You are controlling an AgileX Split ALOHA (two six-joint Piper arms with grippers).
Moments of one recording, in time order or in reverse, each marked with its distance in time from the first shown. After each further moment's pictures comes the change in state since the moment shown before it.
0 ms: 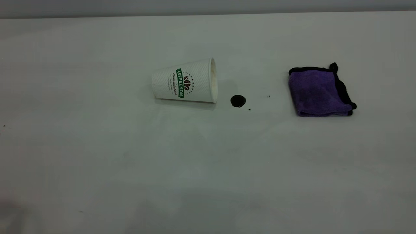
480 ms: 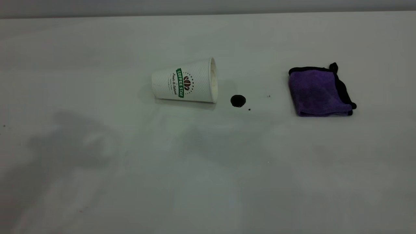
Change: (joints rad) left arm -0.241 0.604 -0.333 -0.016 -0.183 0.000; right arm 0.000 0.000 0.000 0.000 0.000 0.000
